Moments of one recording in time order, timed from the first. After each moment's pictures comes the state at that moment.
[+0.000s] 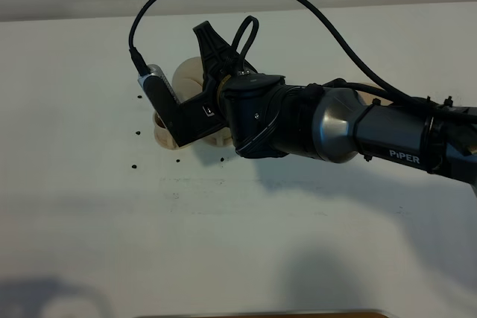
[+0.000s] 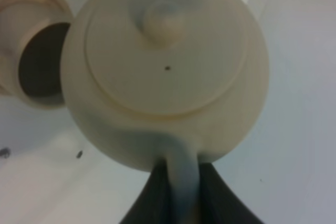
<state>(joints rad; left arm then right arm) 0.05 -0.01 -0.46 0.02 1.06 -0.07 0.84 2.04 -1.43 -1.21 0.56 -0.33</state>
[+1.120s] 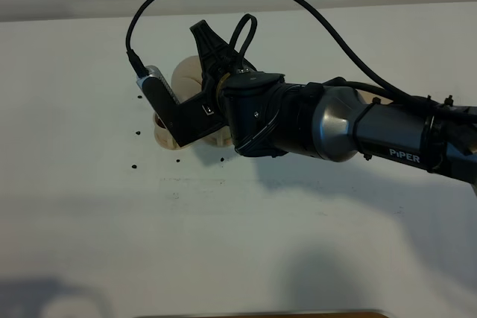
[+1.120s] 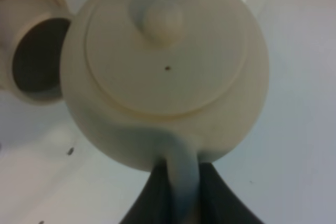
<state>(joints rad) 0.05 -0.01 -0.46 0.02 1.06 -0.07 0.84 2.04 -1.44 -1.21 0.56 -0.37</state>
